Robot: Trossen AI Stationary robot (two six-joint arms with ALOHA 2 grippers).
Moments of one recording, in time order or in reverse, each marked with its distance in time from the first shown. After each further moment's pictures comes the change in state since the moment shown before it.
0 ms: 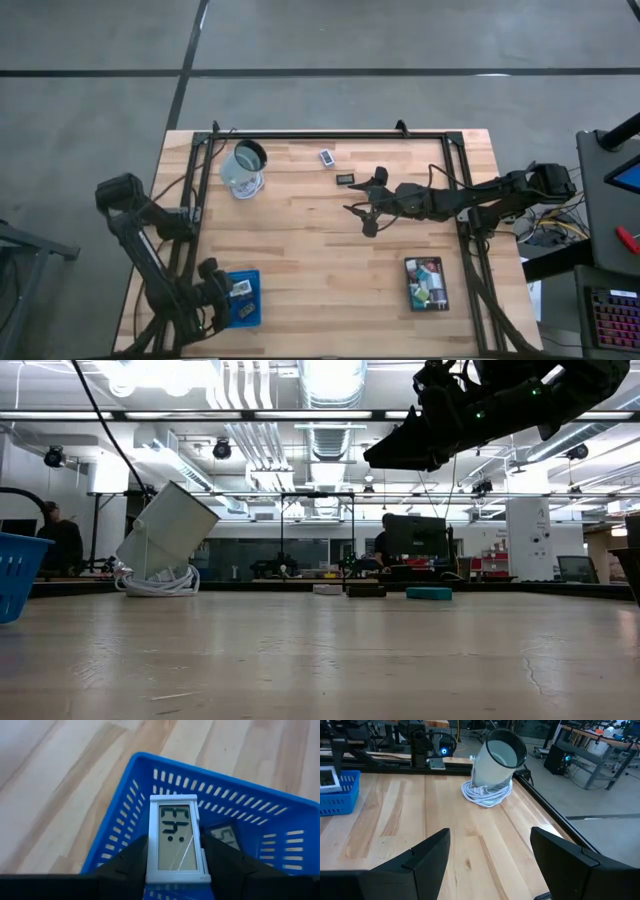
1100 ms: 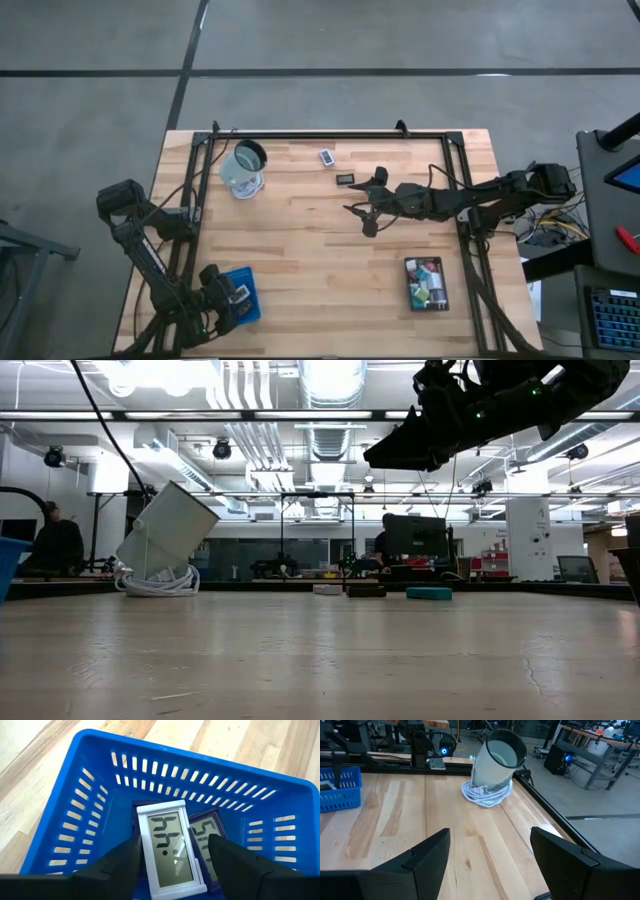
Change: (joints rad) left arm 0.002 0.067 -0.028 0.127 0.059 -0.088; right arm 0.000 0.000 0.000 0.000 0.000 0.000
